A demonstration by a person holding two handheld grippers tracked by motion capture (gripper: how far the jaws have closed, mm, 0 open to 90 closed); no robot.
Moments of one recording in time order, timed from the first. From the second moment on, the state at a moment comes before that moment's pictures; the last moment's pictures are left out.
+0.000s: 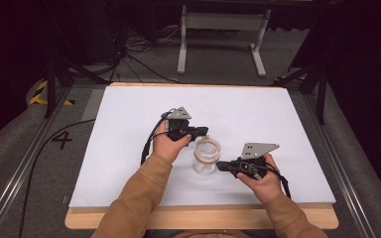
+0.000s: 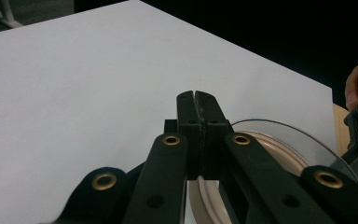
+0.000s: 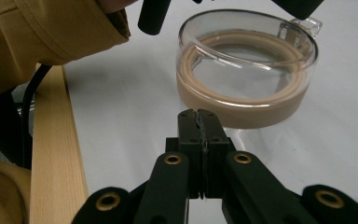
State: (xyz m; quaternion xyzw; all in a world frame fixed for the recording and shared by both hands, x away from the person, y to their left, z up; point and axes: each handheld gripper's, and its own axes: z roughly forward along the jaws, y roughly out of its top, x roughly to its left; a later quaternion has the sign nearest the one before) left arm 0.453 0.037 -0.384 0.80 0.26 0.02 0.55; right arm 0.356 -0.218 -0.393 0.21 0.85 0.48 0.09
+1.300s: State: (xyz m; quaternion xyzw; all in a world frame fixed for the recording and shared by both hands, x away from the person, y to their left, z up) left arm 0.455 0.039 -0.385 0.79 0.27 0.00 0.55; right arm 0.358 -0.215 -0.390 0.22 0.83 0.50 0.08
